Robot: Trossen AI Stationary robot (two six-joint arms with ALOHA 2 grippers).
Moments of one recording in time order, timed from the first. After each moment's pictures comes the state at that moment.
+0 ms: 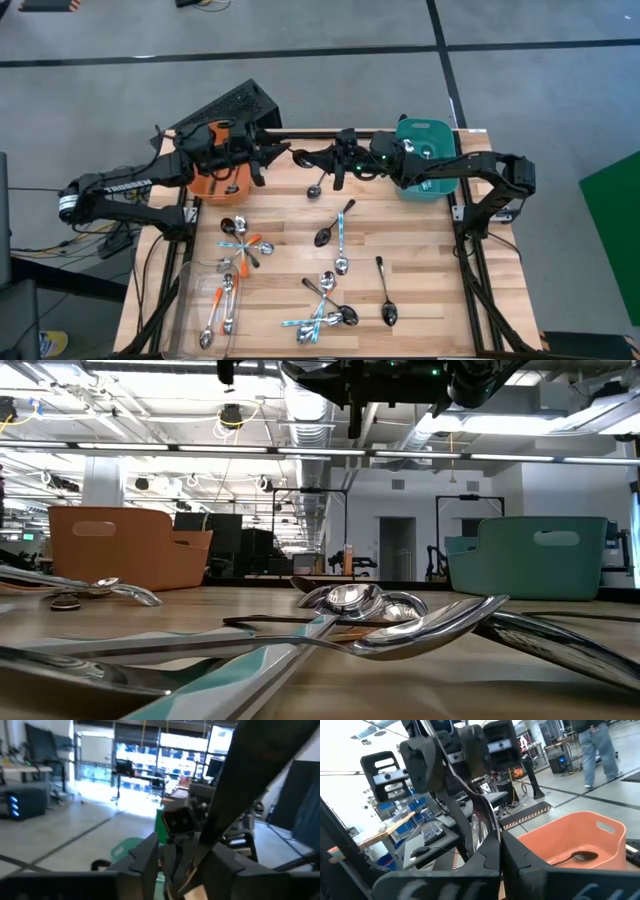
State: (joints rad) left arm 0.32 1.04 0.95 0.17 0.05 -0.16; right arm -0.24 1.59 1.06 0.67 -0.19 0.46
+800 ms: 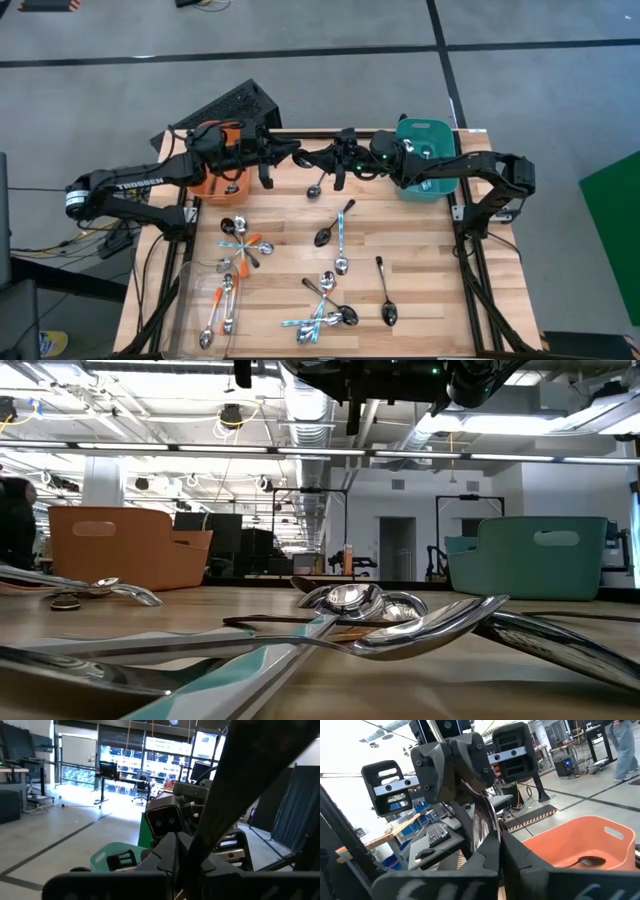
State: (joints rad) left arm 0.32 1.12 0.95 0.30 0.12 -0.18; right arm -0.26 1.59 1.07 0.69 -0.21 0.46
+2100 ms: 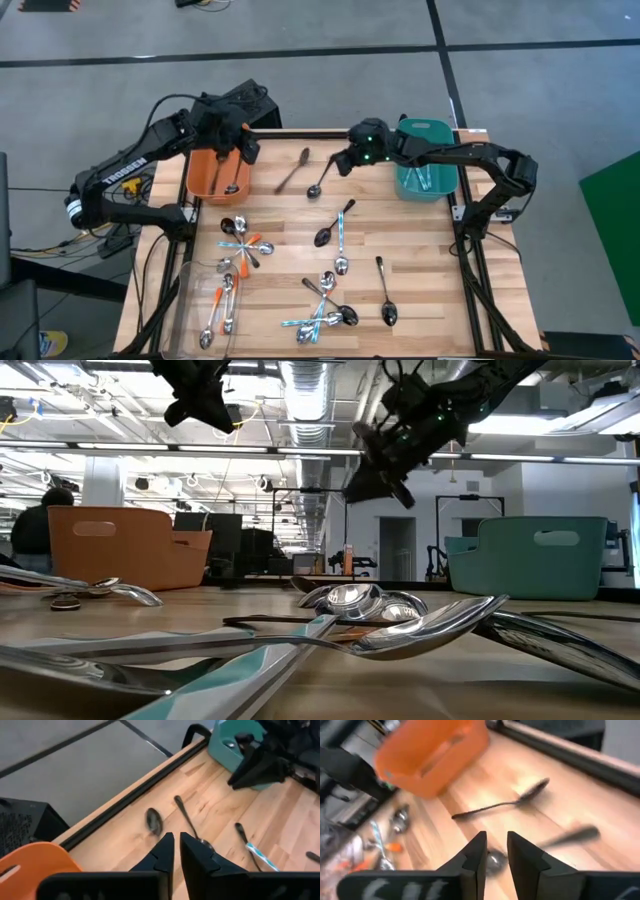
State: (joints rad) left arm 0.62 1.13 1.24 -0.79 -0.01 -0.21; right arm -0.47 1.59 1.06 -0.03 -0.15 0.46
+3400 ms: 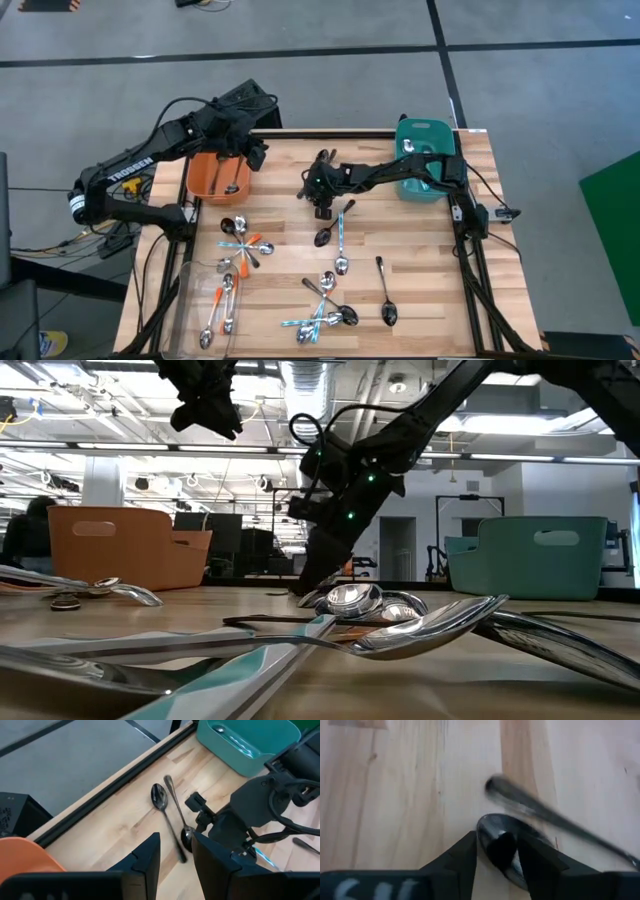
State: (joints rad) left arm 0.55 1.16 1.24 -0.80 0.01 -0.24; right arm -0.24 2.12 1.36 -0.13 -0.02 -0.25
